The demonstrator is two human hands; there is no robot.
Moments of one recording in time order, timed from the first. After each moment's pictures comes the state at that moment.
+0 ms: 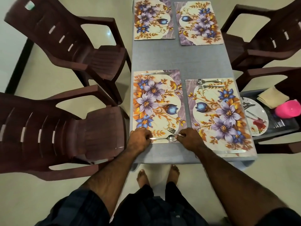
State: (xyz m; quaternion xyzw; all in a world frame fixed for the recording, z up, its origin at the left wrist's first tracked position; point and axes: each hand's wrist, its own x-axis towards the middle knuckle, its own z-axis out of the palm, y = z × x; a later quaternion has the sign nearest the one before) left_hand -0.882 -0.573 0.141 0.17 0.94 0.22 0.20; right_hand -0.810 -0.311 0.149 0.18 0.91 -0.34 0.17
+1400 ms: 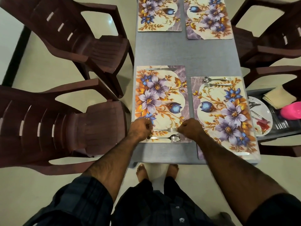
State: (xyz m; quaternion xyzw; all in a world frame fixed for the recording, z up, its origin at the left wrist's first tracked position) left_hand -0.927 -0.566 0.145 0.09 0.92 0.26 0.27; right_hand -0.867 -0.304 0.146 0.24 0.88 -0.33 0.25
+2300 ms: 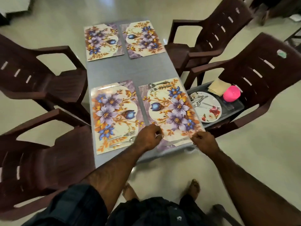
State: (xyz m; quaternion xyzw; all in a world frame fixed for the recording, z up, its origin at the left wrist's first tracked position) left_hand -0.804 -0.365 0.203 0.35 0.87 0.28 0.20; right_hand -0.634 -0.121 0.190 0.37 0.84 -0.38 0.07
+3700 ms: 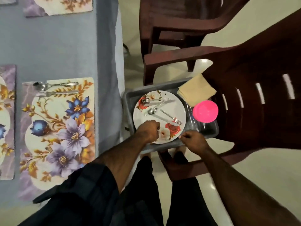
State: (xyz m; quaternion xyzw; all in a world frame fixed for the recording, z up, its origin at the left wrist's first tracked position) left_hand -0.856 0.173 -0.025 0.21 0.88 0.09 0.42; right_hand -0.737 0.388 -0.011 0.27 0.82 -0.40 0.32
